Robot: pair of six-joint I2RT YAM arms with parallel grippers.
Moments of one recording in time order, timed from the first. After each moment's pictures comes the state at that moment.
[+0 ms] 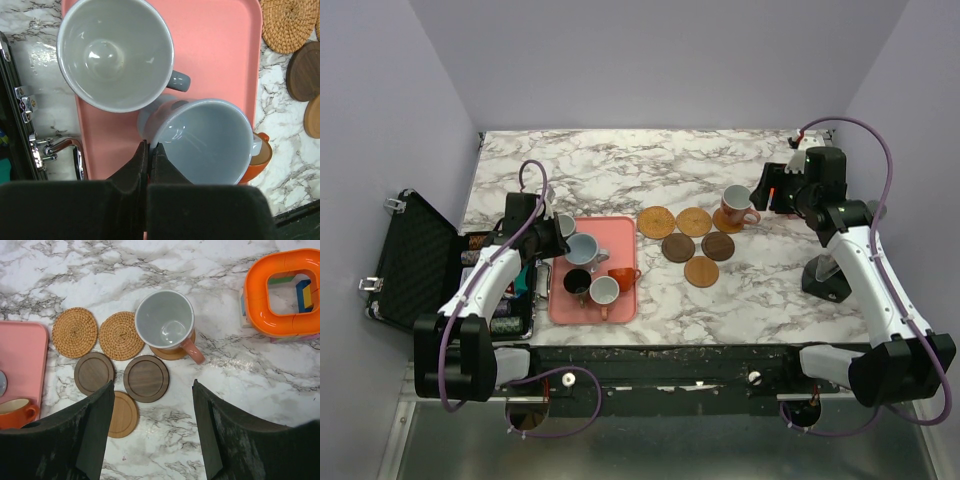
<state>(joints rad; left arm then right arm) -0.07 1.25 0.79 -0.42 0.29 -0.28 0.12 1.22 1.17 -0.55 -0.12 0.14</state>
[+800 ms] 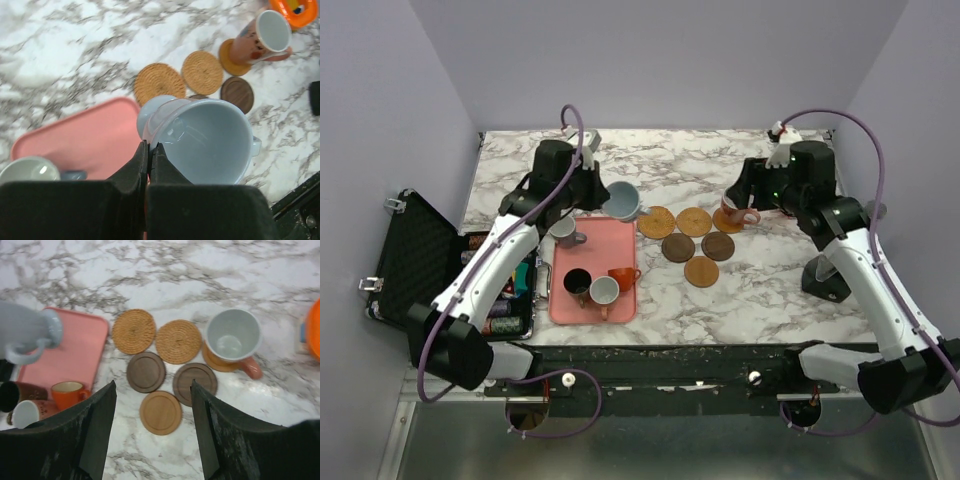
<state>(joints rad) -0.32 1.30 1.20 -0.46 0.25 -0.25 0.25 1.18 1.25 -0.58 -0.15 0.19</state>
